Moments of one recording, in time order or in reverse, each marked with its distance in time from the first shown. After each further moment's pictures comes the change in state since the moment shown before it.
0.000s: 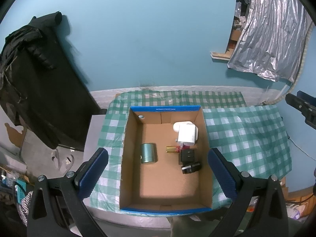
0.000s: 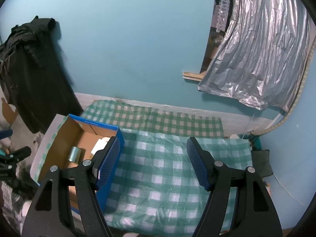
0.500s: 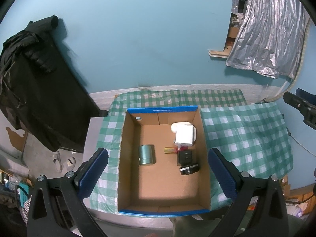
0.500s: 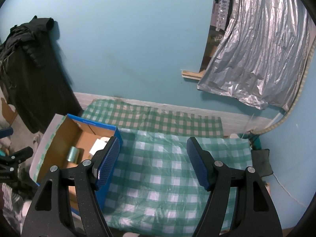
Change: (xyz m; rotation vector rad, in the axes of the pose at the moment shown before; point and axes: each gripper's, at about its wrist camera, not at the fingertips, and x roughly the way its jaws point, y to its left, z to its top) left arm 0.001 -0.011 0.005 0.021 0.003 0.007; right arm 0.005 -0.005 0.002 0.000 0.008 0.001
